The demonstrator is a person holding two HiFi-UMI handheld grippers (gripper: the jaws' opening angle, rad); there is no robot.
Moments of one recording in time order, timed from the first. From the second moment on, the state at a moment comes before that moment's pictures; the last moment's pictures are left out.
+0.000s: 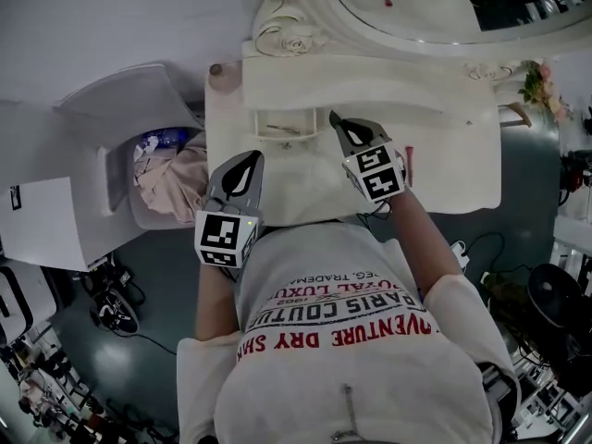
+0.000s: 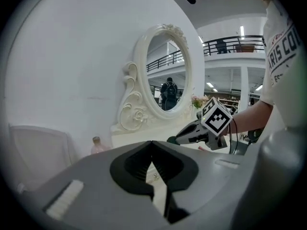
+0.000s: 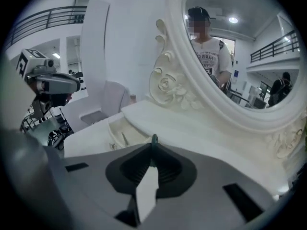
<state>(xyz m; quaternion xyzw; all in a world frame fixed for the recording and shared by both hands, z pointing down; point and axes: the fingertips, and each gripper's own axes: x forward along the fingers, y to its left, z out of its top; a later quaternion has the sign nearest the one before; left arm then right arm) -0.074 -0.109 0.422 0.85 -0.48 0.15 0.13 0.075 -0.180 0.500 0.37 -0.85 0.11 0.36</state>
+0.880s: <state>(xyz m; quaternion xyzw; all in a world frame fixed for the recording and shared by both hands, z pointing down) -0.153 -0.092 0.430 0.82 -0.54 0.13 0.15 -0.026 -0.177 0.521 0.30 -0.88 0.14 0.35</state>
